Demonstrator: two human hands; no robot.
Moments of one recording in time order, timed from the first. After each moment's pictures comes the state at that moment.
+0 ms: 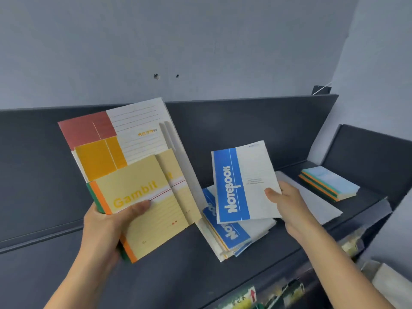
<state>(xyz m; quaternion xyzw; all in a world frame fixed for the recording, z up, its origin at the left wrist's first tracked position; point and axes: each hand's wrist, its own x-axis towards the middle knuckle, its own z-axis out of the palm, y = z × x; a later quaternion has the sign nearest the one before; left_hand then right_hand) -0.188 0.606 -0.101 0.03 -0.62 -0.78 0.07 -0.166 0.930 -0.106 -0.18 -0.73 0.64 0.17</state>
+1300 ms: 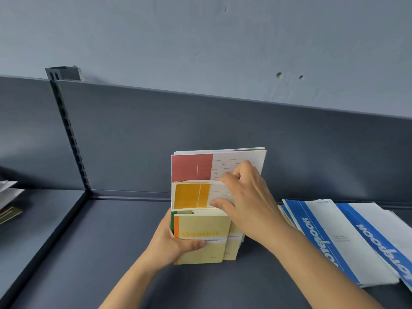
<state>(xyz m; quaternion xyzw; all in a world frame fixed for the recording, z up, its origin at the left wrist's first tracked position) -0.189 0.490 -0.186 -0.05 -0.75 -0.66 0.02 -0.200 0.669 -0.054 0.25 -0.95 0.09 0.19</state>
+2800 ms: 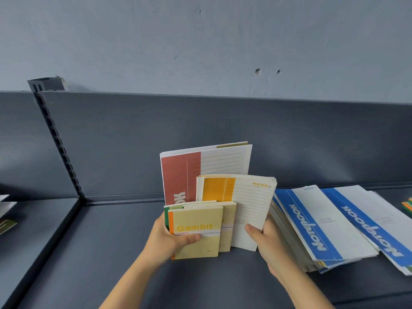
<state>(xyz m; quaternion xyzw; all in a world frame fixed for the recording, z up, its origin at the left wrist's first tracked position) -0.188 0.495 -0.190 -0.04 -0.76 -0.65 0.02 -0.192 0.735 -0.177 0.00 -0.76 0.65 -0.02</state>
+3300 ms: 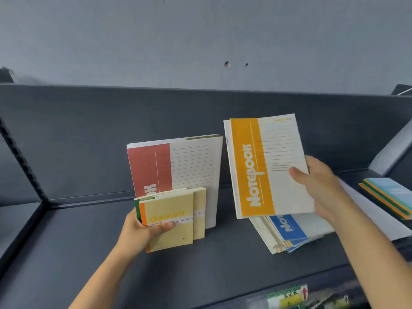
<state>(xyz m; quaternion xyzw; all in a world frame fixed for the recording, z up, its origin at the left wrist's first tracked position) -0.195 0.497 -0.192 -0.02 -0.73 -0.68 0.03 -0.180 0.840 -0.051 -0.09 -0.79 0.59 0.11</state>
